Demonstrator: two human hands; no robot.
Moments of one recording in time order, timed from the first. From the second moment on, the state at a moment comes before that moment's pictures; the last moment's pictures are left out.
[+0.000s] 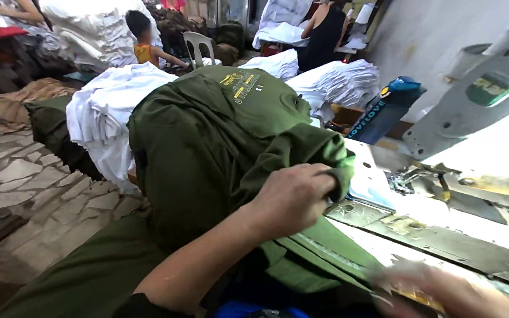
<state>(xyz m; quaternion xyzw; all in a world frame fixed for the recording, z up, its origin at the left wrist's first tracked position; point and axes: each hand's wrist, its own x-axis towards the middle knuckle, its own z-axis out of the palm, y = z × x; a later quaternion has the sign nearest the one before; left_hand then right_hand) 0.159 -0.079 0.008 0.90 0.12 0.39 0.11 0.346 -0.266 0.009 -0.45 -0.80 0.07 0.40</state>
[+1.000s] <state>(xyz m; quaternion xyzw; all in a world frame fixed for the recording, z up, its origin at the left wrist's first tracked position) 0.158 -0.097 -0.035 0.82 0.28 0.49 -0.09 0.410 -0.229 -0.026 -0.43 -0.59 -0.13 0.67</state>
